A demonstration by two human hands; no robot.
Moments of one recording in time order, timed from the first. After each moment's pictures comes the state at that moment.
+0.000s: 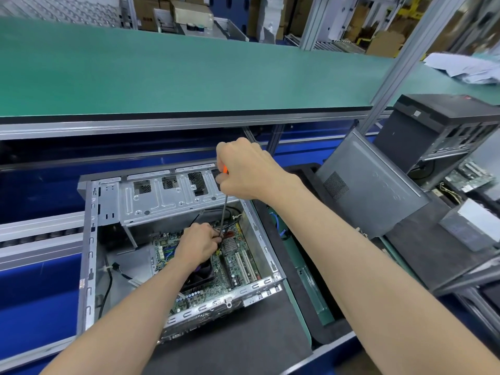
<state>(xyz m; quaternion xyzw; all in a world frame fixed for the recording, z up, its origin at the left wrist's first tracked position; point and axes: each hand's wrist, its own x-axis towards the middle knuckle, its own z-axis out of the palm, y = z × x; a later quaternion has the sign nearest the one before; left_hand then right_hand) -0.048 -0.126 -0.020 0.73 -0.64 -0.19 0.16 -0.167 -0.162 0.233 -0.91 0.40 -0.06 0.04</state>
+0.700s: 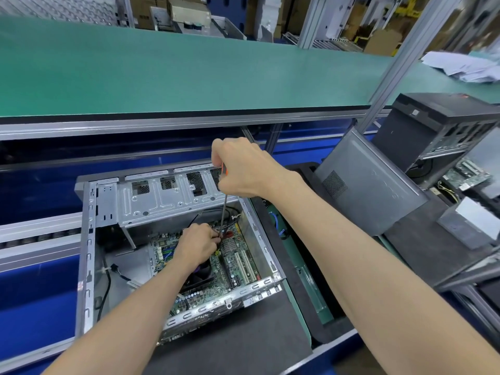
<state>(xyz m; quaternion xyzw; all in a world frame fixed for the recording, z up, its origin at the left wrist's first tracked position) -0.048 -0.126 -0.017 0.73 -0.62 -0.22 0.17 -0.166 -0.168 0.232 -0.91 0.40 -0.07 0.07</state>
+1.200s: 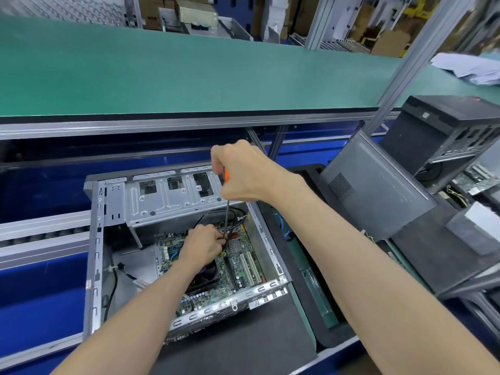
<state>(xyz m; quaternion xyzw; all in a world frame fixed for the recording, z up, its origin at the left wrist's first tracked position) -0.047 -0.125 -0.016 0.73 -0.64 -0.19 0.15 -0.158 -0.166 0.233 -0.93 0.36 -0.04 0.09</state>
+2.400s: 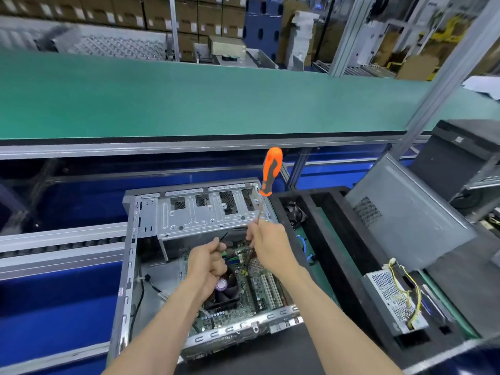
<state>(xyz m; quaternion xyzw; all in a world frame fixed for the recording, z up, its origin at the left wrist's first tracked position) -0.030 -0.088 0.020 0.49 -0.02 -0.62 0.61 -0.174 -0.143 0.087 -0.79 0.50 -0.22 0.28</state>
